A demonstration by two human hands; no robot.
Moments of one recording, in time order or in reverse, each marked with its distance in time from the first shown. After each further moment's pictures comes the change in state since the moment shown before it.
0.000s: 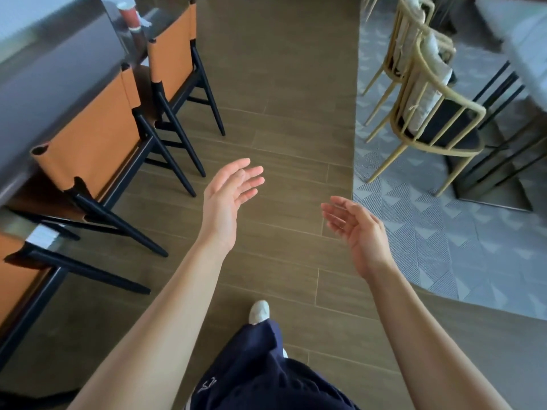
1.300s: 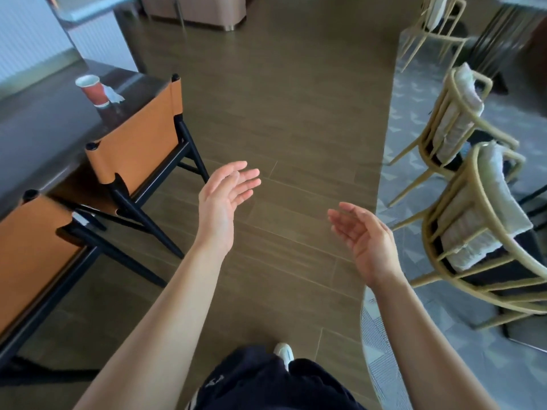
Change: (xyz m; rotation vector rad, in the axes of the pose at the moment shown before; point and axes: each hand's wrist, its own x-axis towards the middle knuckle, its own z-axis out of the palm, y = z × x) left_hand 0.560 0.018 0.150 -0.027 0.167 0.085; right_hand 0.579 -0.178 0.037 0.053 -0.108 0.000
